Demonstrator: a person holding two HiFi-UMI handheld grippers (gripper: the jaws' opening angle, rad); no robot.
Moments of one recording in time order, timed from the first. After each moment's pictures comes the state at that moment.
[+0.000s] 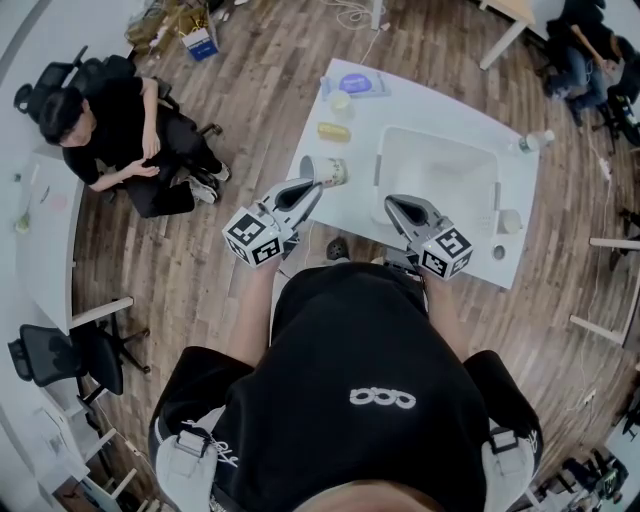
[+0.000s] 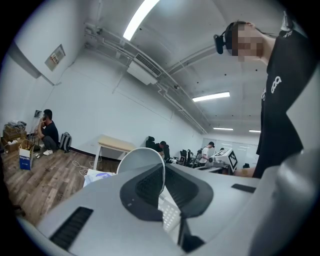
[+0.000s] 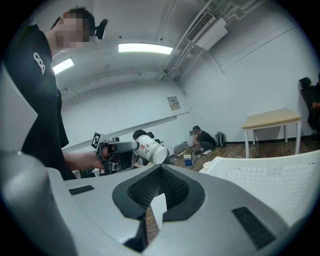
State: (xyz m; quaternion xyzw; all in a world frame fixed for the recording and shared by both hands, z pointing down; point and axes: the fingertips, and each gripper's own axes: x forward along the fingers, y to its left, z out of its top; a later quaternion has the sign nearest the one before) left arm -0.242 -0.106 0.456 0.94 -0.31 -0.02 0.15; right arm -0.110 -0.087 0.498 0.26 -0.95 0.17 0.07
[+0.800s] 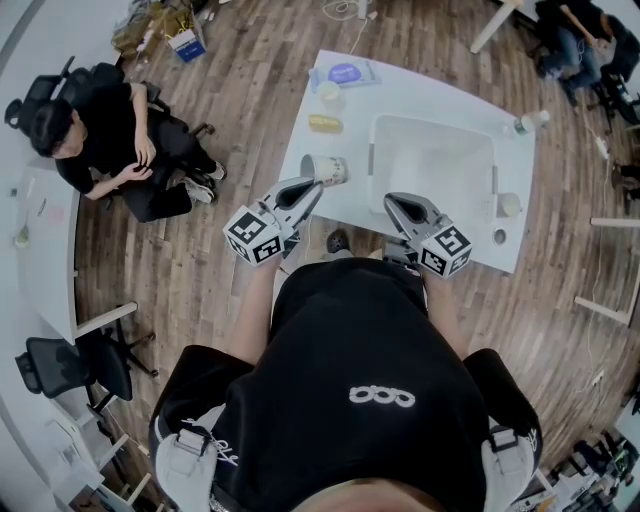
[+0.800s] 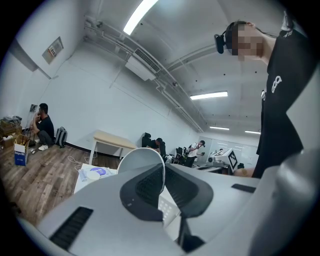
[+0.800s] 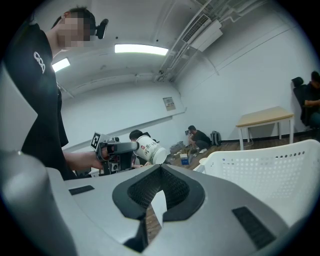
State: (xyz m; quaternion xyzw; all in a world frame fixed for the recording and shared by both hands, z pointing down) left arm -0.228 -0.097 0.468 0.94 -0.29 -0.01 0.16; right arm -0.099 -0.072 0.509 0.29 -0.94 0.18 0.06
